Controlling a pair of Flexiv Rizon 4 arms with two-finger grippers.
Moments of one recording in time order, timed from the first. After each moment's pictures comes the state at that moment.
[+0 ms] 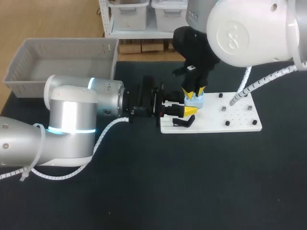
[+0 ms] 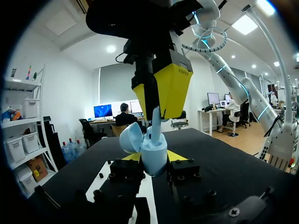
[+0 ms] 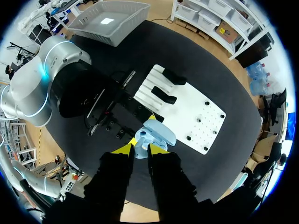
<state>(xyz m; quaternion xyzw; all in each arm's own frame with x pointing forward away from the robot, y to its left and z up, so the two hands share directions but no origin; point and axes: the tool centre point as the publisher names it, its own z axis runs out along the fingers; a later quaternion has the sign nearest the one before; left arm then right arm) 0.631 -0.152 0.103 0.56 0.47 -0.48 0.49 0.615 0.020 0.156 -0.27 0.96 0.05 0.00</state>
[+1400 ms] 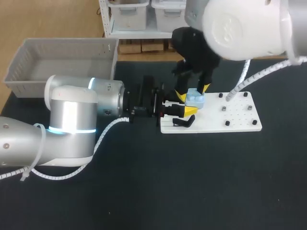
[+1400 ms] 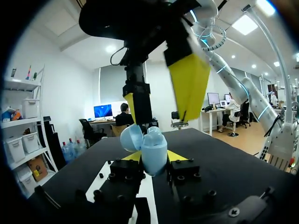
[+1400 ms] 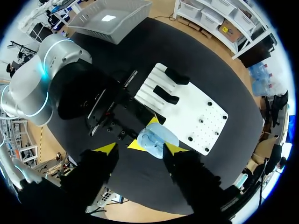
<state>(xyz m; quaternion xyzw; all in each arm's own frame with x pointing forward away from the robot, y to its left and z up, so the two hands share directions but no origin) 0.631 -0.152 0.102 0.56 0.47 -0.48 0.49 0.616 0.021 0.158 -0.28 0.96 0.06 -0.01</state>
